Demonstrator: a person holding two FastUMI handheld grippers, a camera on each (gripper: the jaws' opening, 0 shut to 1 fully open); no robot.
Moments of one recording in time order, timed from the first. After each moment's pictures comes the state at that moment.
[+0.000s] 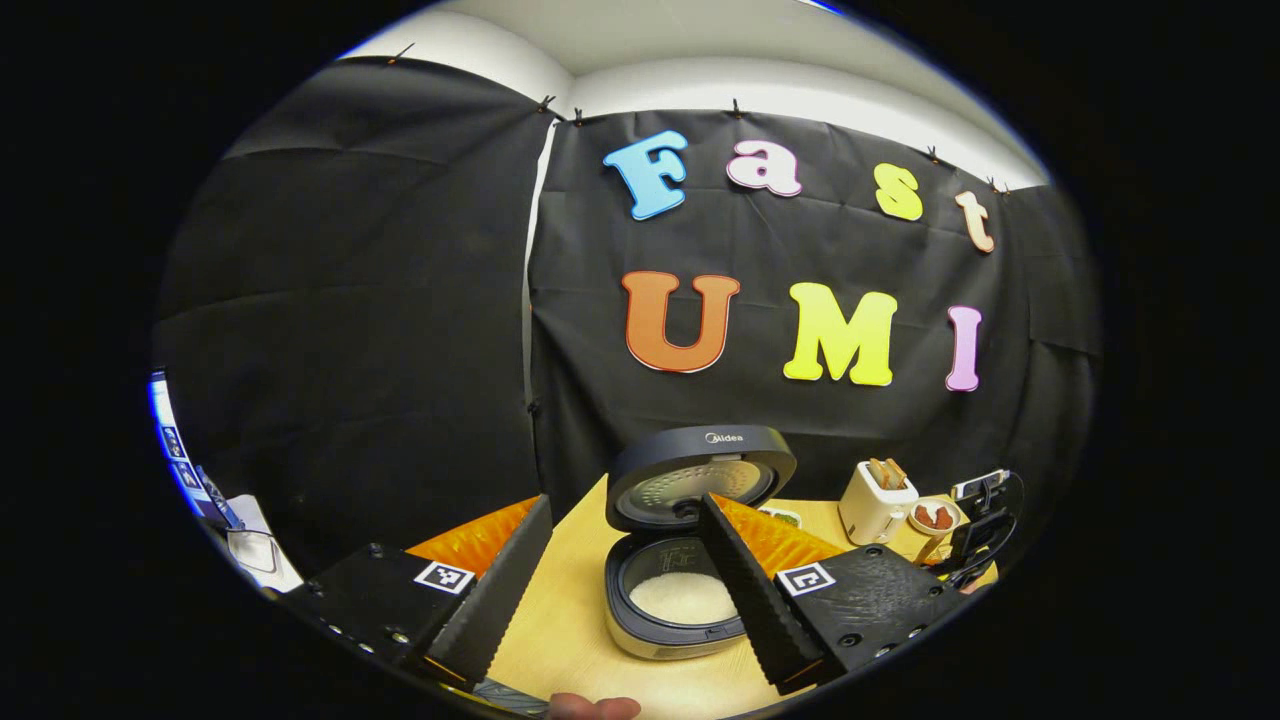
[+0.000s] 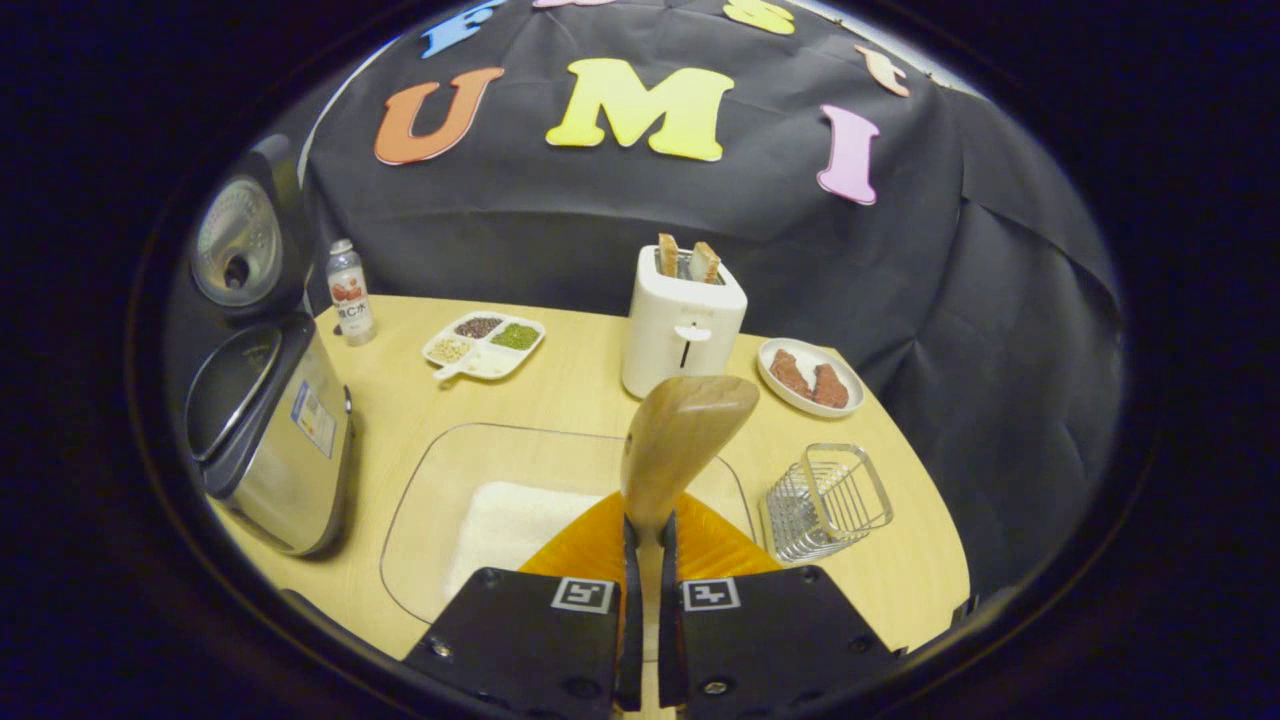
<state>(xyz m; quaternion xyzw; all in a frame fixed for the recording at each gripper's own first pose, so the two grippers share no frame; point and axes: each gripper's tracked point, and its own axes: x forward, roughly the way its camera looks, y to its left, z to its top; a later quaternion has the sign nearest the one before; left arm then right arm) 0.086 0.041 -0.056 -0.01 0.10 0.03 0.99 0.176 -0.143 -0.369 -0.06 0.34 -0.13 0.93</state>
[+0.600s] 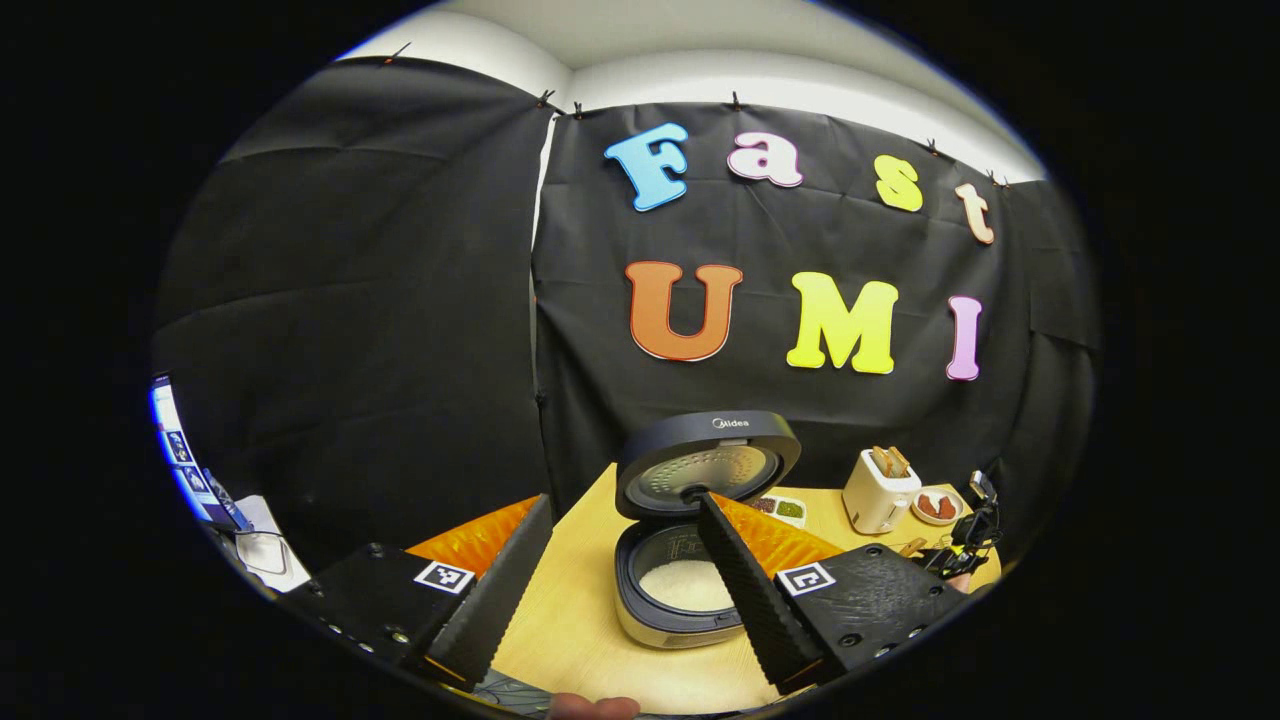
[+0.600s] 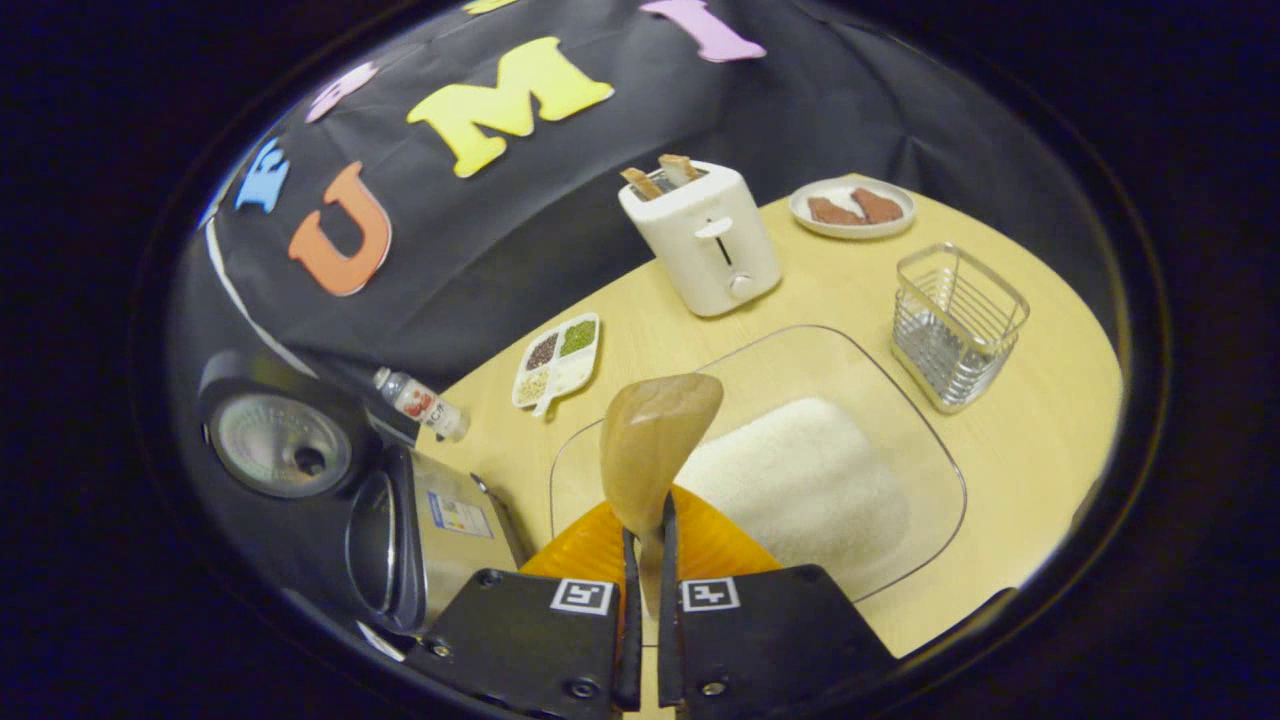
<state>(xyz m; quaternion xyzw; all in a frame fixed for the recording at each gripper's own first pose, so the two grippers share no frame) 0.075 0.040 -0.058 0.00 0.11 0.03 0.99 0.178 -0.084 -0.386 0.32 0.37 -0.09 0.87</state>
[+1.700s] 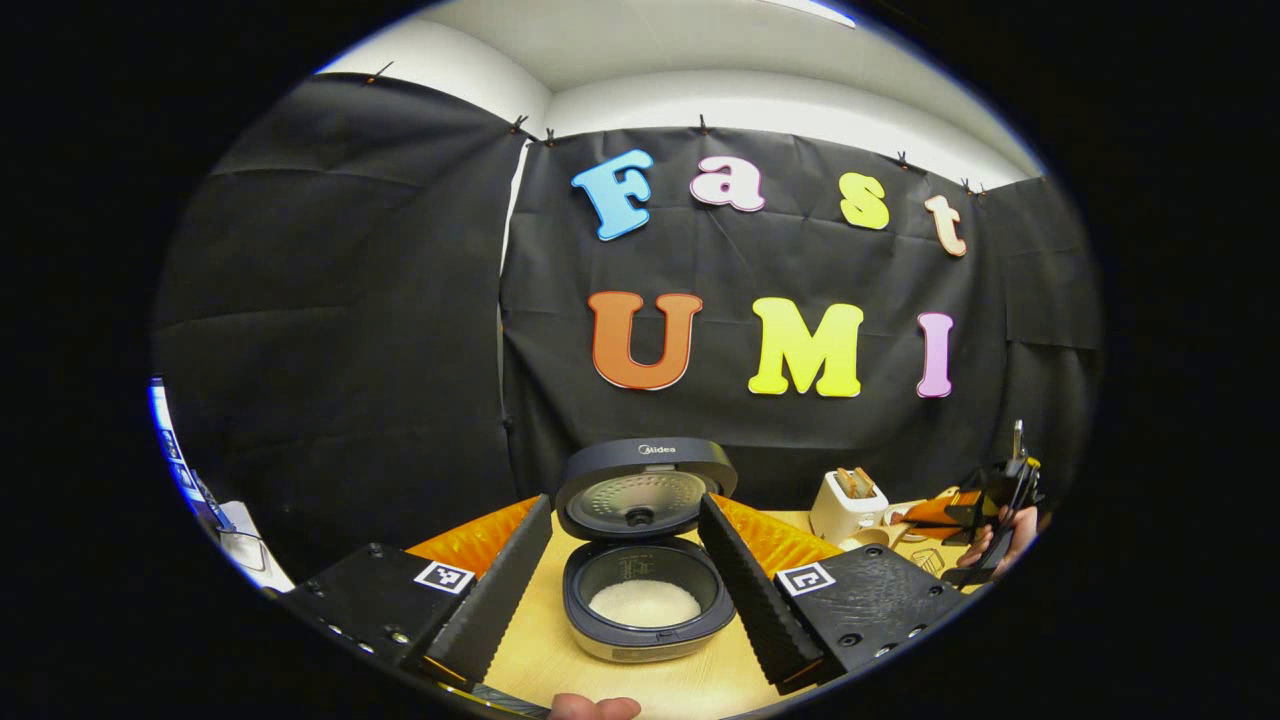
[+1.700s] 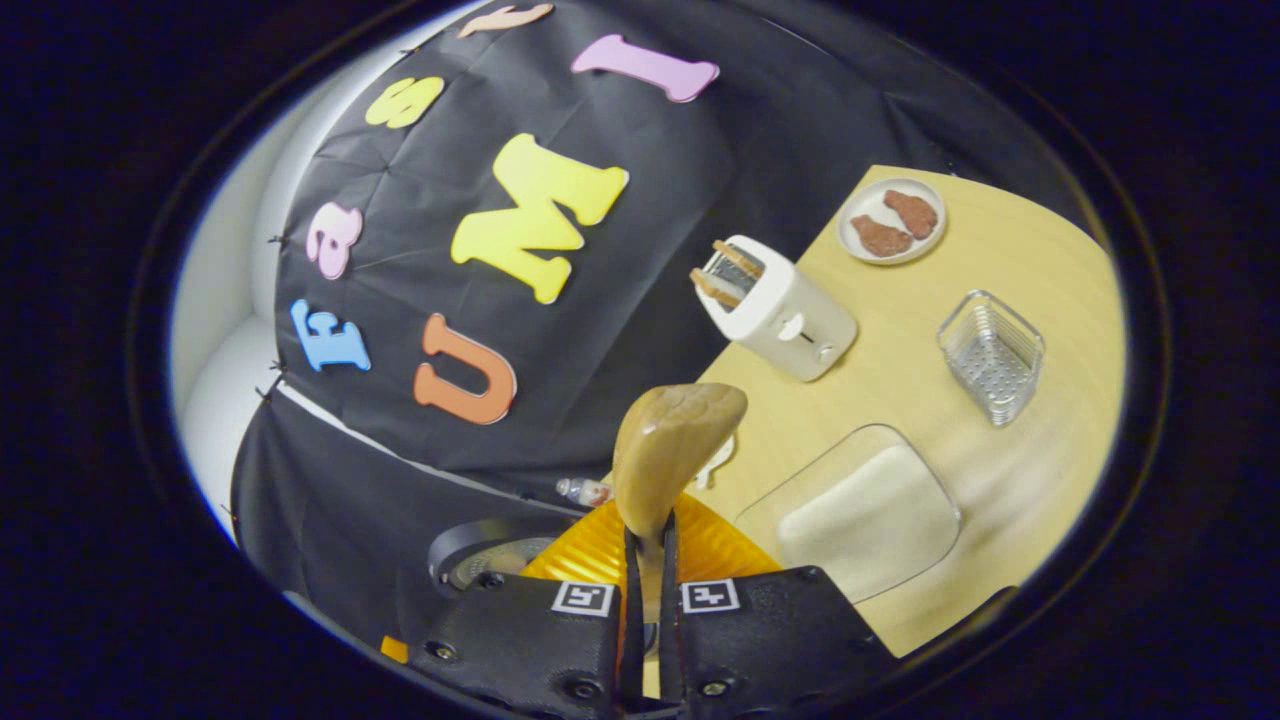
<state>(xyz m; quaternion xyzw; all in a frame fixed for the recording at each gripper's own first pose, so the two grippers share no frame) 0.067 -0.008 -0.040 0.00 0.06 0.01 1.00 0.195 -0.092 -0.198 0.49 0.25 0.04 0.84</state>
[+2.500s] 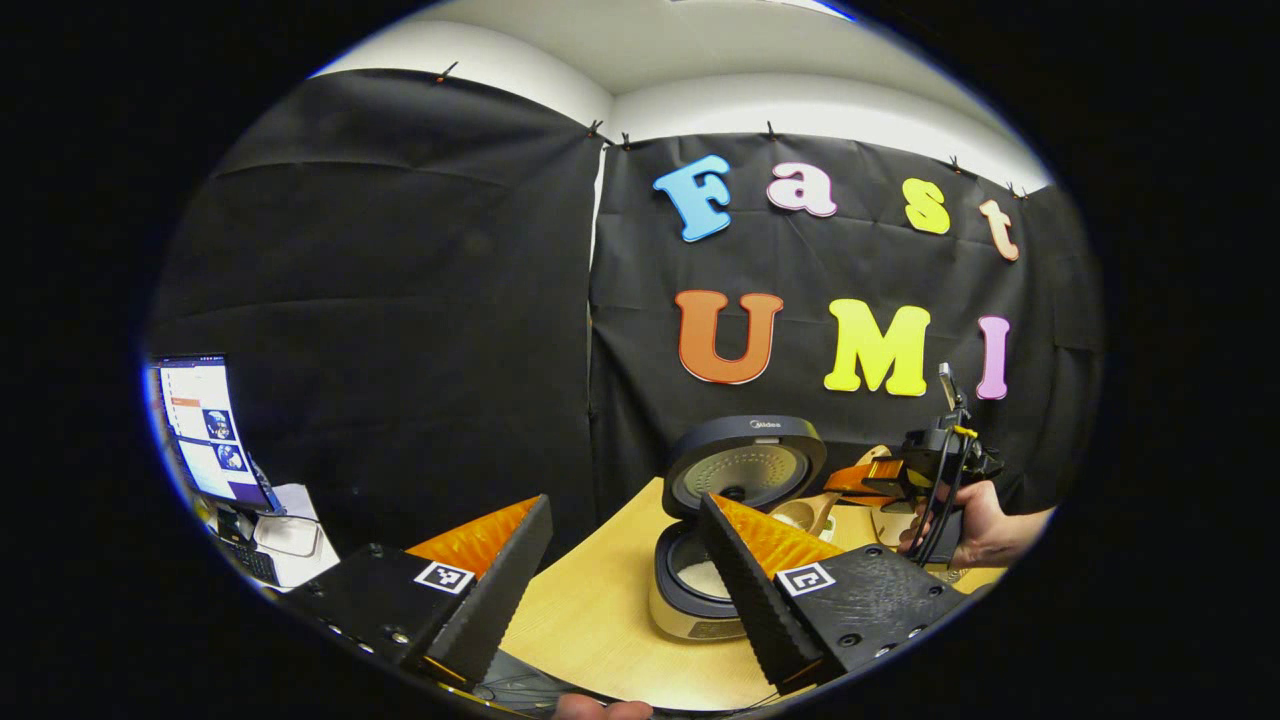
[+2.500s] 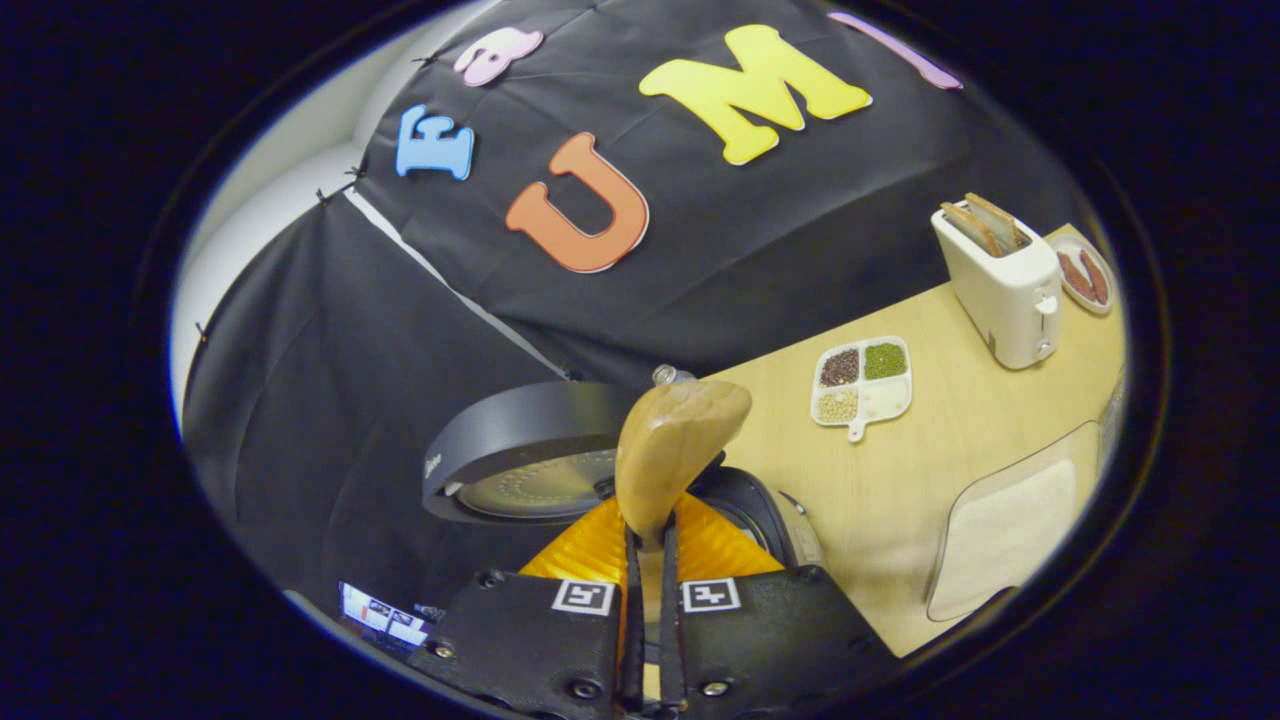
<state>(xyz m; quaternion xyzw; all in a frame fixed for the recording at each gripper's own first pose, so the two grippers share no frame) 0.010 0.071 -0.058 -0.01 0.07 0.11 0.99 0.249 0.136 -0.220 0.30 0.32 0.19 0.88</state>
